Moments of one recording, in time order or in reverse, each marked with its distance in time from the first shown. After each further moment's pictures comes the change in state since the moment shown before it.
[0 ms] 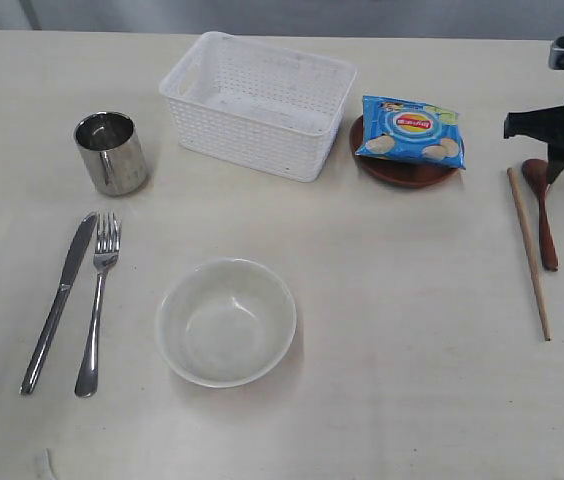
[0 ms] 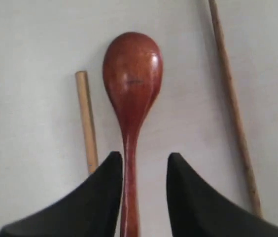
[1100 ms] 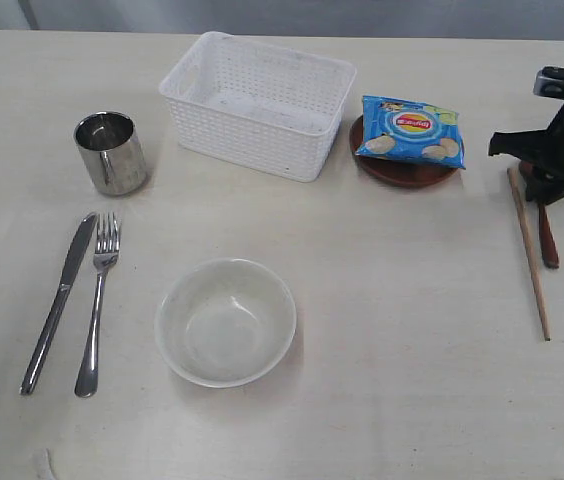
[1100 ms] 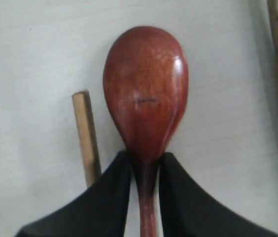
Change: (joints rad) left arm 0.000 0.000 0.000 0.000 -0.010 0.002; right arm -0.036 0.125 -0.007 0.120 -0.113 -0.106
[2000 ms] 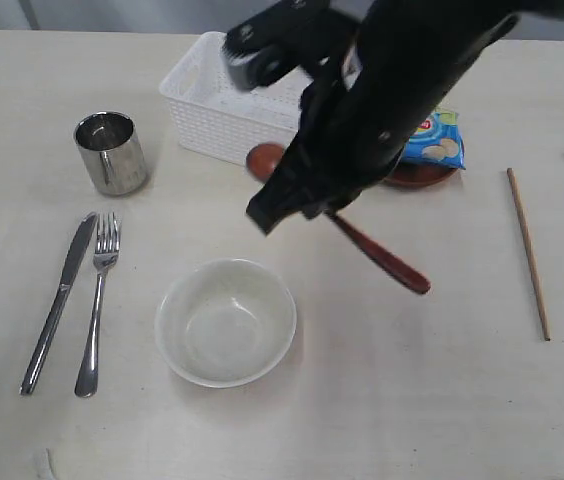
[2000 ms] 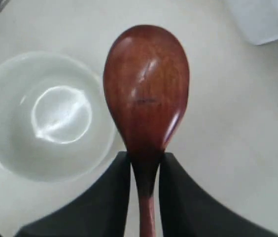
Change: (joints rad) left arm 0.000 0.000 0.000 0.000 -0.004 0.000; right arm 0.874 -0.469 0.002 0.071 0.311 -0.229
